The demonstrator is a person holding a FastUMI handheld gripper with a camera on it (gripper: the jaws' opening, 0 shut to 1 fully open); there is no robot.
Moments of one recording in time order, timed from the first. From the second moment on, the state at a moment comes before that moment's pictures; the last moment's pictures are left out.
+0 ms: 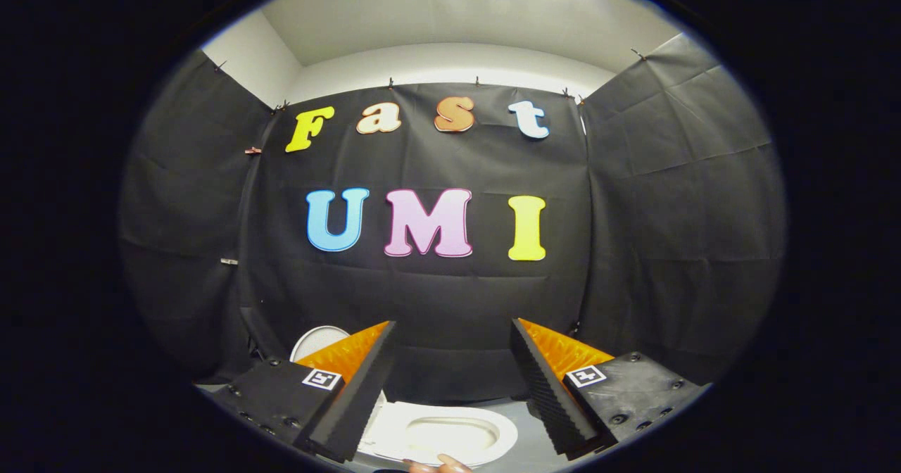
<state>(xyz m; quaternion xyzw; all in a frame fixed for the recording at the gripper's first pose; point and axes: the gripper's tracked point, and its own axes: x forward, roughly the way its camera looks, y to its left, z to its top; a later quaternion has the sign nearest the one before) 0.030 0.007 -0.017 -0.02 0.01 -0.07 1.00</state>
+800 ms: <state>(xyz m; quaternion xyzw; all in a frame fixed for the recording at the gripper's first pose) 0.018 -0.019 -0.015 -0.01 0.02 -0.04 1.00</state>
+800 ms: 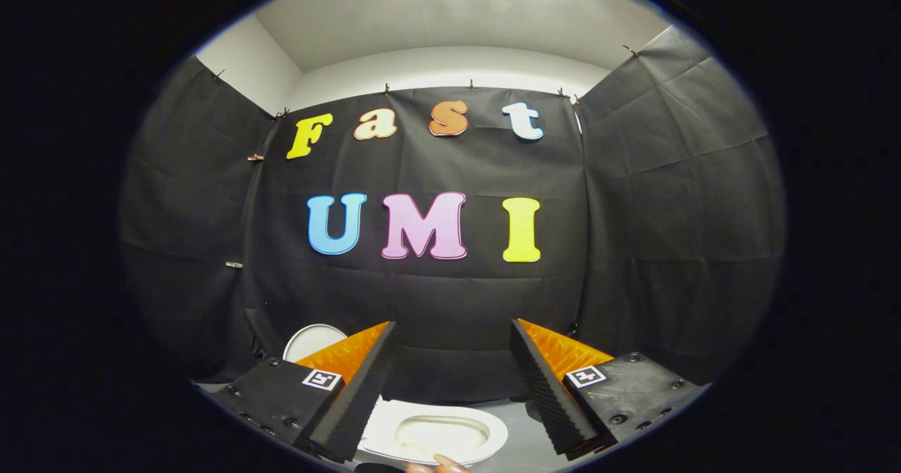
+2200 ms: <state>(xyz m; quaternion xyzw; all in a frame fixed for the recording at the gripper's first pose) 0.031 0.000 -0.032 -0.01 0.03 -0.02 1.00</state>
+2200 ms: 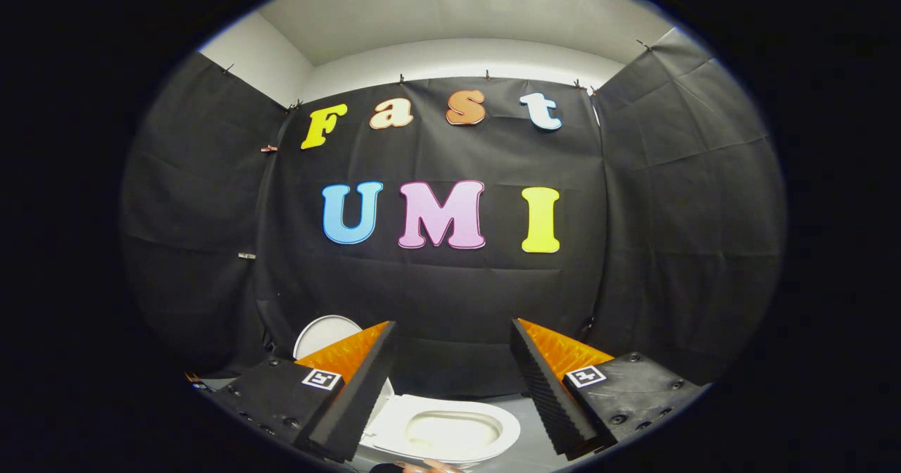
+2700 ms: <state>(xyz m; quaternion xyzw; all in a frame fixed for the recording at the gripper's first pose) 0.033 -0.006 -0.033 -0.01 0.04 -0.02 1.00</state>
